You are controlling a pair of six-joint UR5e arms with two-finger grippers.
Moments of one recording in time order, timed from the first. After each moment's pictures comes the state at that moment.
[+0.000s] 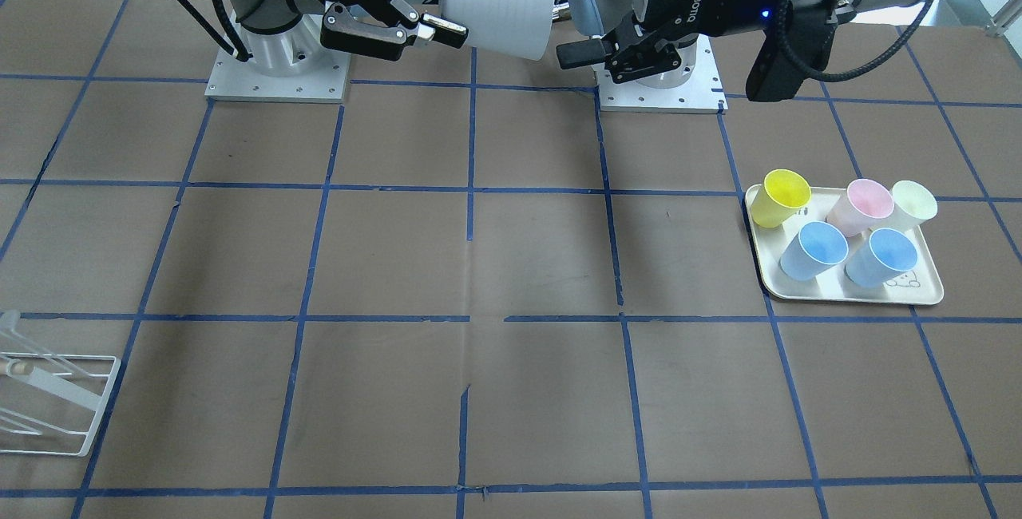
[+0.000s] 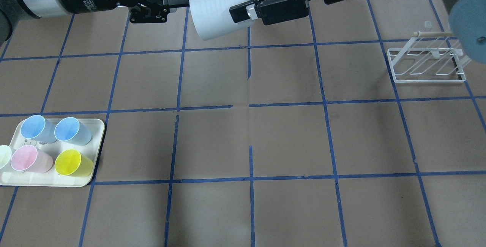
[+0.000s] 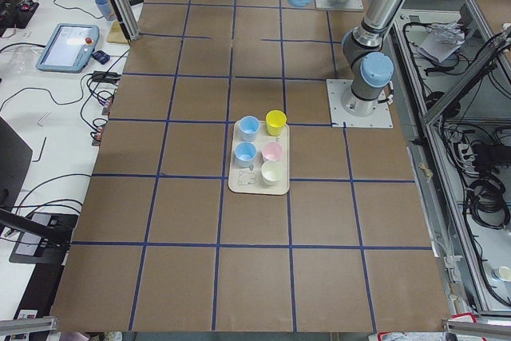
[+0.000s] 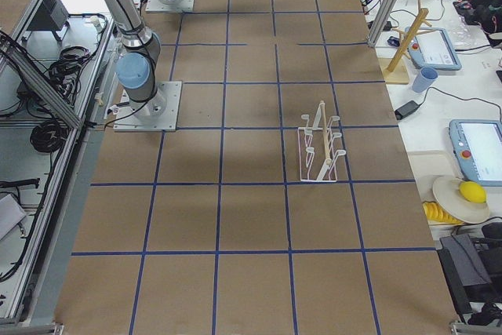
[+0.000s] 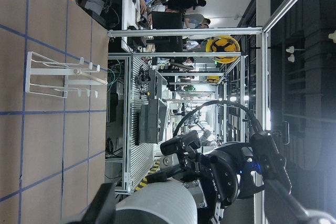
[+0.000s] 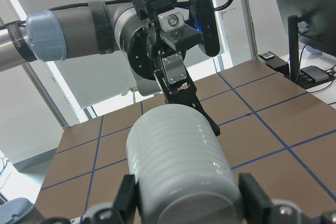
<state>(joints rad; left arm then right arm) -1.38 -1.48 -1.70 -1.76 0.11 0.21 1.54 -1.63 1.62 -1.58 -0.33 -1.23</state>
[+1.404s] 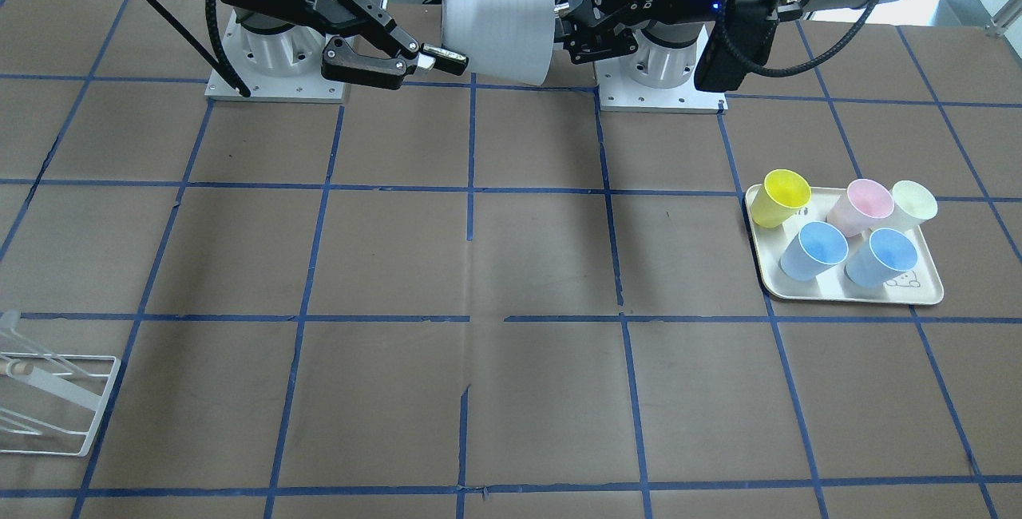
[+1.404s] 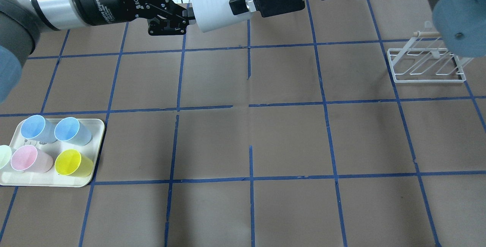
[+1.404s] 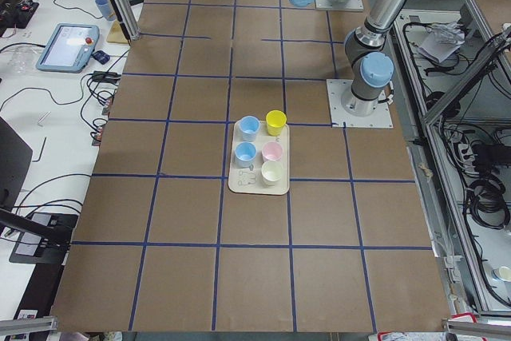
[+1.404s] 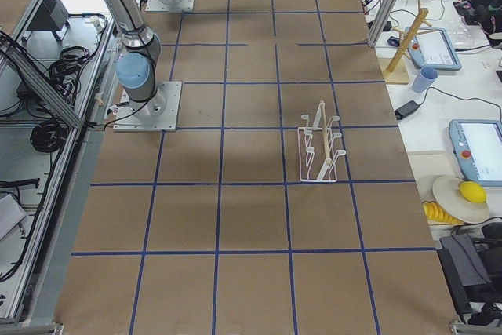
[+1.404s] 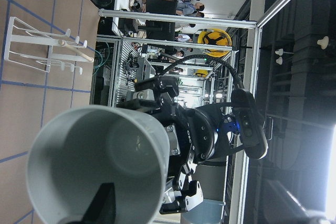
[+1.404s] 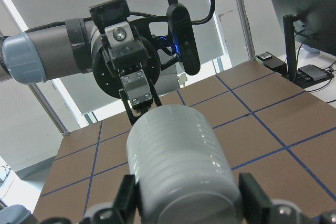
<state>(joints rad) -1.43 -1.47 -1.76 -1.67 0.06 0.11 1.54 -1.59 1.62 -1.62 -0.32 -1.20</state>
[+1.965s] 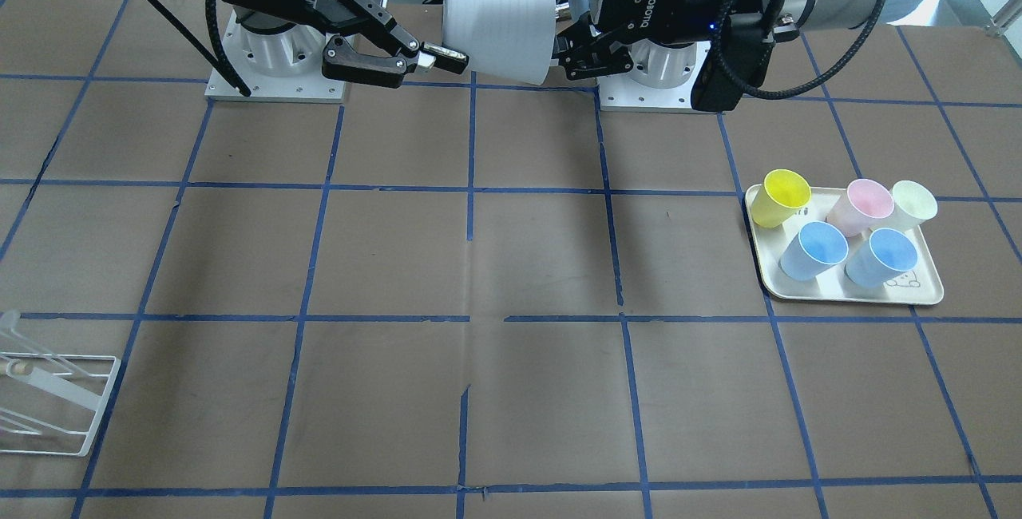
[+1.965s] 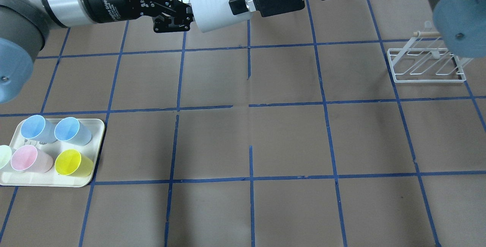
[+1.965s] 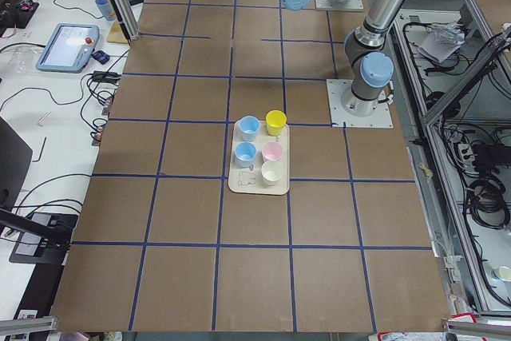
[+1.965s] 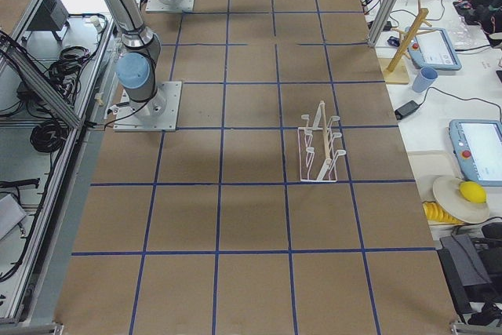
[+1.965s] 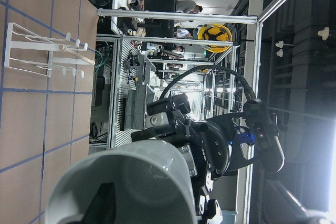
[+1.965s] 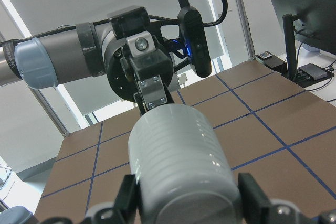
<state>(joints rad) -1.44 -1.50 -1.76 -1.63 0.05 0.10 1.54 -1.59 1.62 -1.62 -0.32 -1.19</state>
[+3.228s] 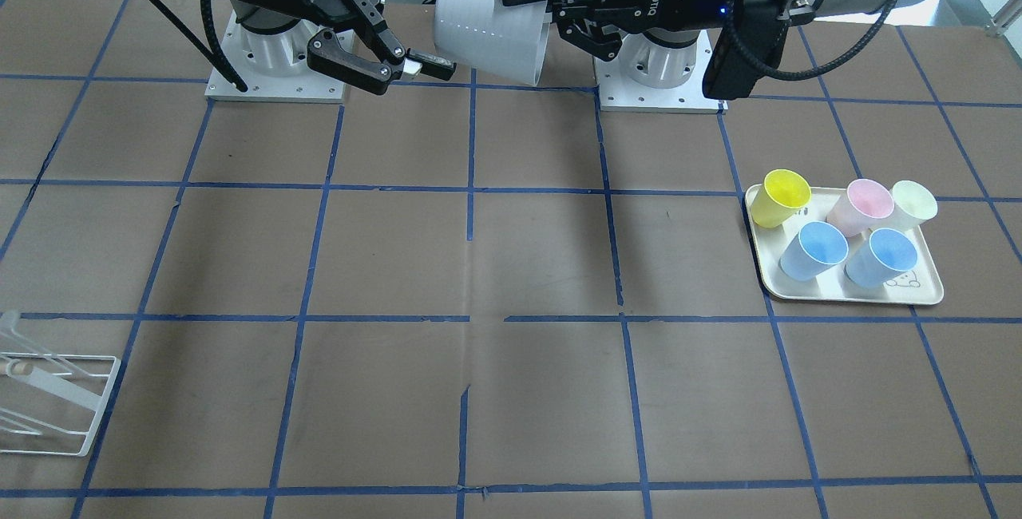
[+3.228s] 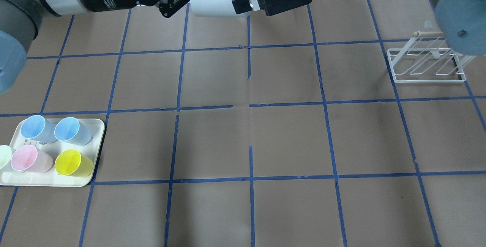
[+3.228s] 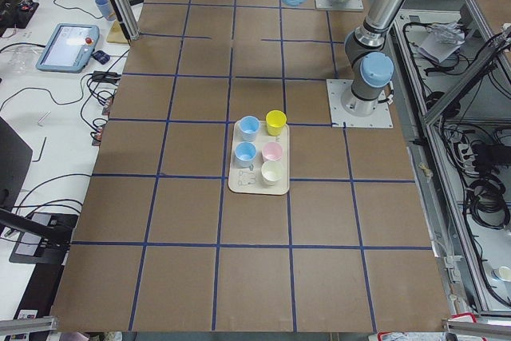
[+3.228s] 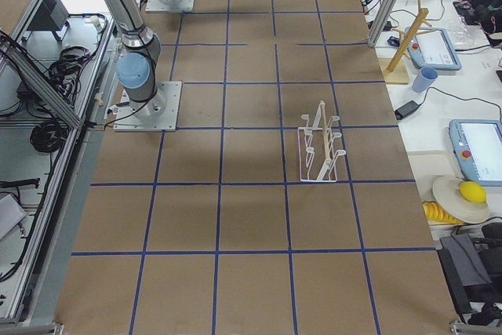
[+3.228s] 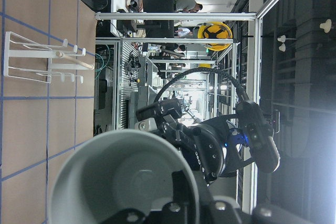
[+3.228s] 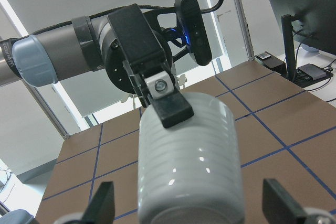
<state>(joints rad) -1.44 -1.50 -1.72 -1.61 0.07 0.10 1.54 -1.59 1.61 -1.62 -0.32 -1.17</state>
